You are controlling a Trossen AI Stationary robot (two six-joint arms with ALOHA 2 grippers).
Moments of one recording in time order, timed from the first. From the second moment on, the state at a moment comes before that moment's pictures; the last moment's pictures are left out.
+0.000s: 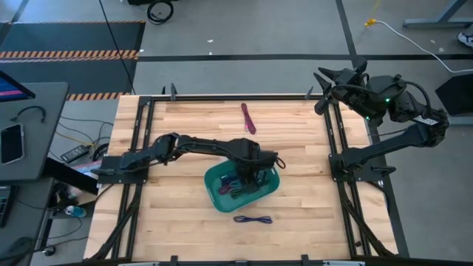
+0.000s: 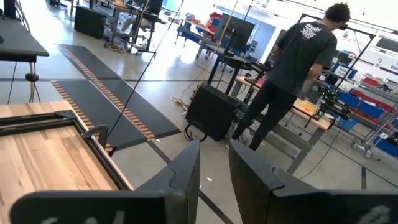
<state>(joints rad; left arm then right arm) -0.05 2.37 2.22 -1.30 0.15 -0.38 0.02 0.92 1.43 -0.62 0.89 -0.24</state>
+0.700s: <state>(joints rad) 0.05 2.08 2.34 -1.57 -0.36 -0.42 0.02 0.93 1.42 -0.68 0.81 -0.14</state>
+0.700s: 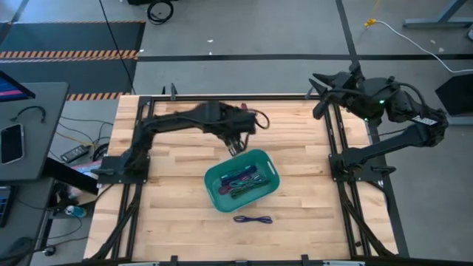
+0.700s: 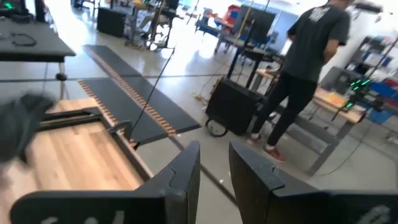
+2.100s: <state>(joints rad) -0.14 1.54 2.34 -1.57 -0.82 -0.41 -0.45 1.73 1.34 -0.51 -0.06 0.22</state>
